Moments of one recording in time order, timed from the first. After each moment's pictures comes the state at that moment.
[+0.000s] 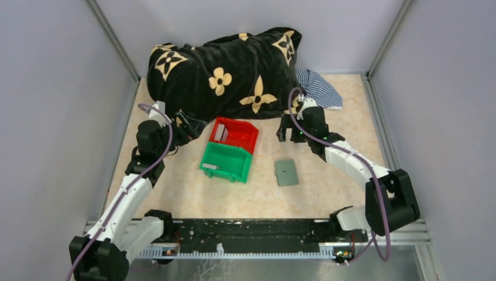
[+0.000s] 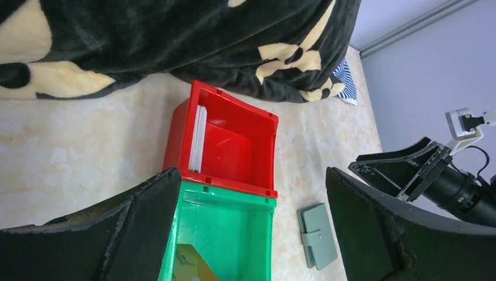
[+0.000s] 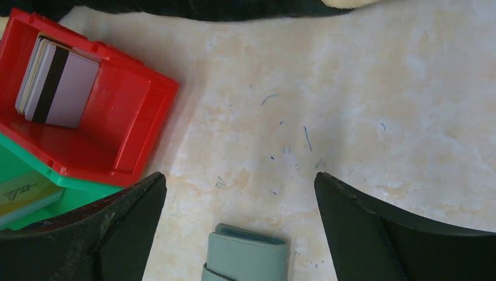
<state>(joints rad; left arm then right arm) -0.19 0.91 0.64 0.02 0.21 -0.67 0.36 1.32 0.78 -0.06 -0.07 0.34</state>
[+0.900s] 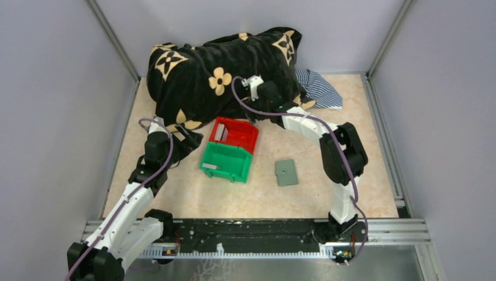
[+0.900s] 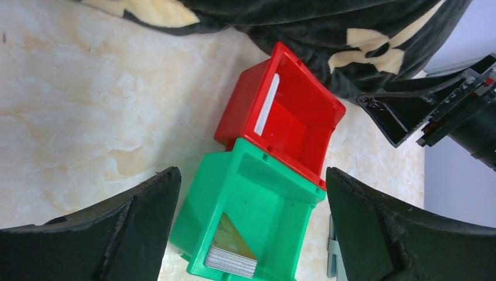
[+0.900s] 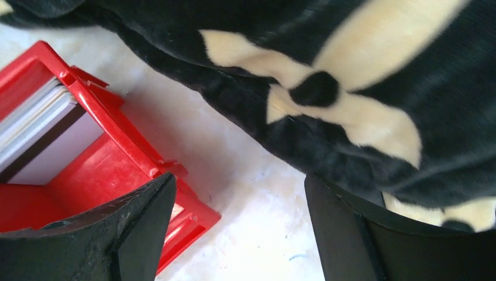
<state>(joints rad) -0.27 0.82 0.54 -0.12 -0.06 -0.80 0.57 1.88 1.43 -0.16 0.03 -0.03</state>
